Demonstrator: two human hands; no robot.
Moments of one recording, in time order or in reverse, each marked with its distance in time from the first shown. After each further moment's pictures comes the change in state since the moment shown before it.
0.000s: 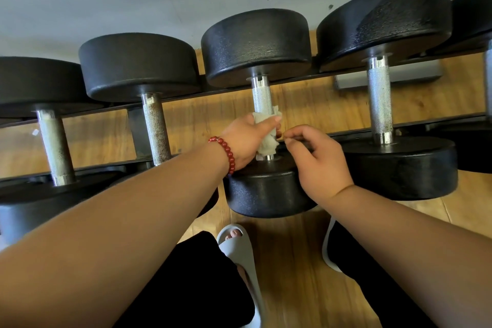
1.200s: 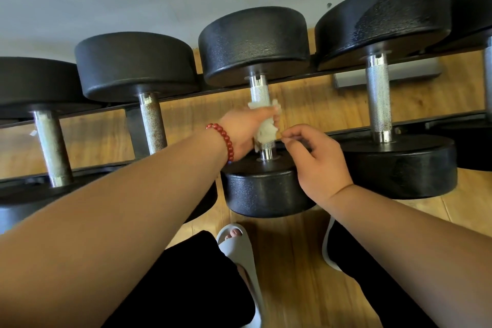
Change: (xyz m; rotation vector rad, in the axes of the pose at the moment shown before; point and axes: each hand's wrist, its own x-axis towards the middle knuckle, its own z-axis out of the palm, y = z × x) left_hand 0.003 0.018 0.002 -0.149 -0.028 -0.064; right_hand 0.001 0.003 0.000 -0.031 0.009 0.021
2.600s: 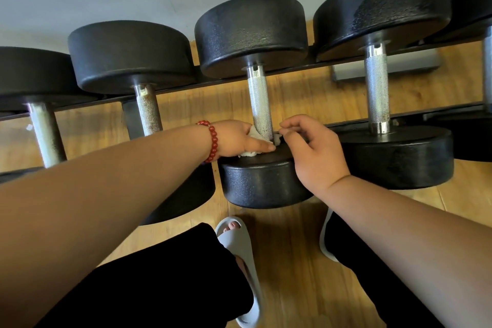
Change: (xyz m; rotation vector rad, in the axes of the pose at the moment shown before) left_hand -0.003 -0.013 -0.036 0.882 -0.272 -0.095; right_hand 0.000 0.001 0.000 -0.023 0.009 0.008
